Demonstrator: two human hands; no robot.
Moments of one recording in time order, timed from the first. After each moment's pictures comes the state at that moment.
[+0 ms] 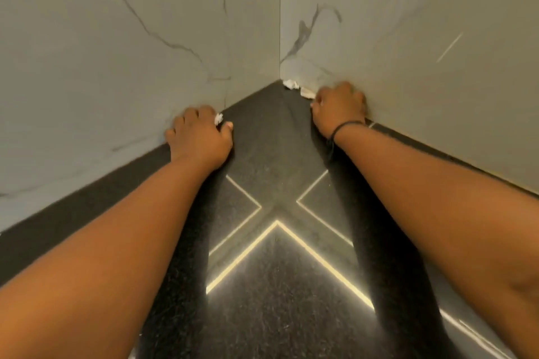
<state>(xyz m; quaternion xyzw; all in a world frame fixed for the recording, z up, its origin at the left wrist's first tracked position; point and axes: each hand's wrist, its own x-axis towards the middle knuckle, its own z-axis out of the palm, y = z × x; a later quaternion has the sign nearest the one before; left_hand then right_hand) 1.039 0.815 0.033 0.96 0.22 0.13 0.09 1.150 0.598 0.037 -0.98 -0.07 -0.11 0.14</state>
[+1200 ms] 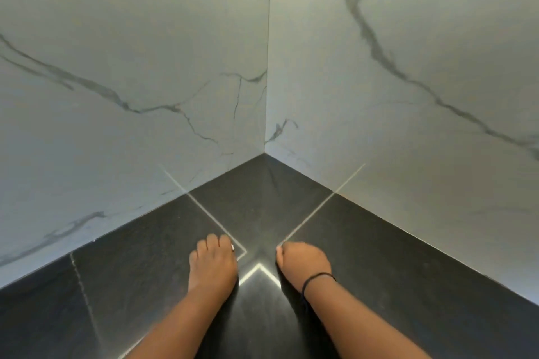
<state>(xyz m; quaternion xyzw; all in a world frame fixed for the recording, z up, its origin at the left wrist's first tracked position) 0.832 0.722 0.056 0.98 0.16 0.08 0.09 0.890 0.553 0.070 -0.98 -0.16 0.06 0.08</state>
